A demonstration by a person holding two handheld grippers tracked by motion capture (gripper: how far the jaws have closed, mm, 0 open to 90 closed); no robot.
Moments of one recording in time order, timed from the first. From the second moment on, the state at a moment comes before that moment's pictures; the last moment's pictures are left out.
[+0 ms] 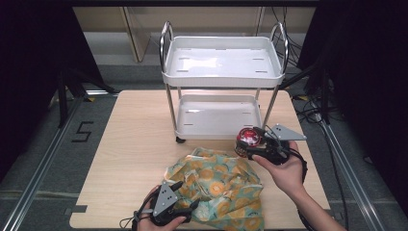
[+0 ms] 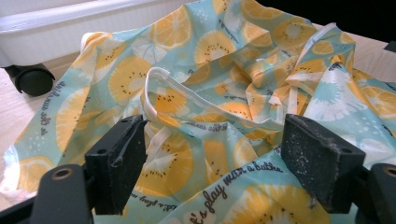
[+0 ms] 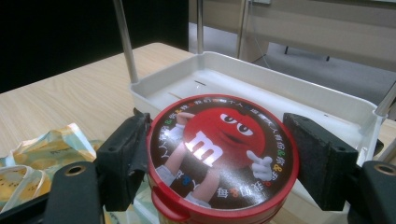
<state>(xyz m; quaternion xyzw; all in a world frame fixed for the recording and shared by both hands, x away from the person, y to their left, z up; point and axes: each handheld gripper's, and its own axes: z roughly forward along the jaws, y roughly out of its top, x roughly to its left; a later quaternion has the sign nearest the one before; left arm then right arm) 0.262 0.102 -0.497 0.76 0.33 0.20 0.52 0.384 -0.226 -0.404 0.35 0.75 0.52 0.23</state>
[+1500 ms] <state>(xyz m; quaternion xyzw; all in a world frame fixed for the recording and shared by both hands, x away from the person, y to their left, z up) 0.262 0.103 -0.496 0.76 0.33 0.20 0.52 0.404 -0.225 -0.404 0.36 0.74 0.51 0.24</state>
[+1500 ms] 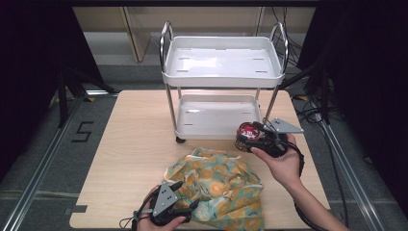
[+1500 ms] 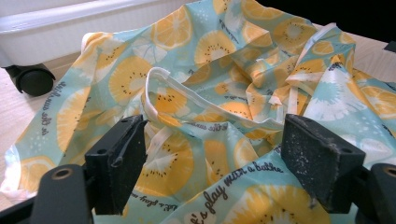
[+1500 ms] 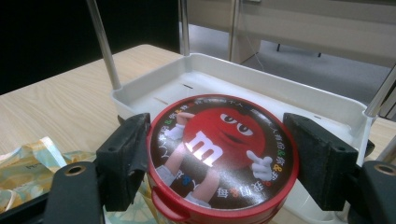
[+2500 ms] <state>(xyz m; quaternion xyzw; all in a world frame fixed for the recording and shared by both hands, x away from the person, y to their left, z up) 0.260 0.103 -0.496 0.76 0.34 0.19 0.52 0.417 -0.226 -0.408 0.37 0.74 0.50 0.25</state>
